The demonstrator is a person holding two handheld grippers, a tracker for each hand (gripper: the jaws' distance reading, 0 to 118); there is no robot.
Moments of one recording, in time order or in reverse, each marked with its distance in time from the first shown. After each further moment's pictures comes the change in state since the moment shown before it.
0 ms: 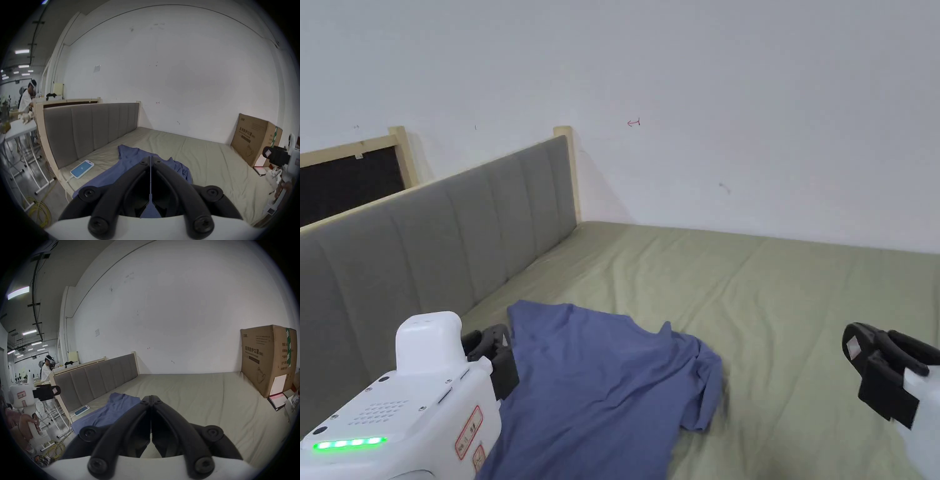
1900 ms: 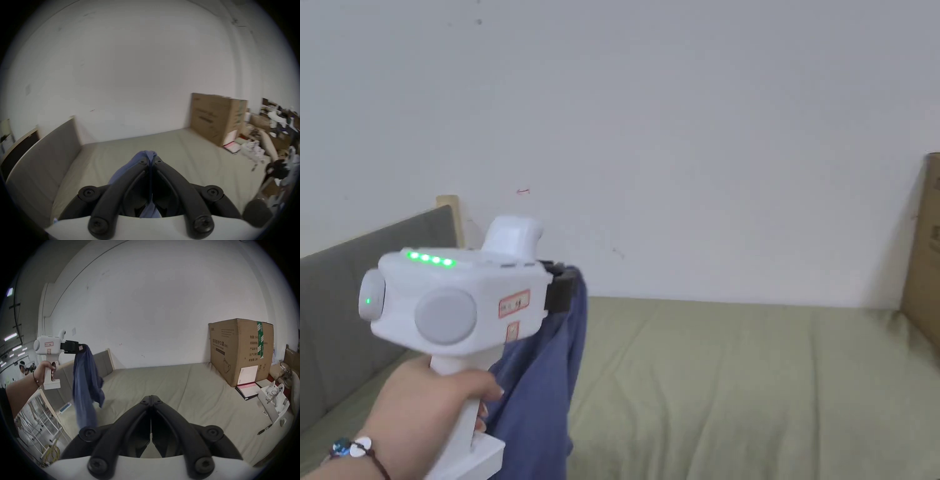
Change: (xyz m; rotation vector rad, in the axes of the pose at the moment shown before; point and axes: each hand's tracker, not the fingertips) left arm 0.201 0.140 -0.149 -0.105 -0.577 -0.335; right arm 0.098 0.017 0.115 -0.050 -0.231 -0.072
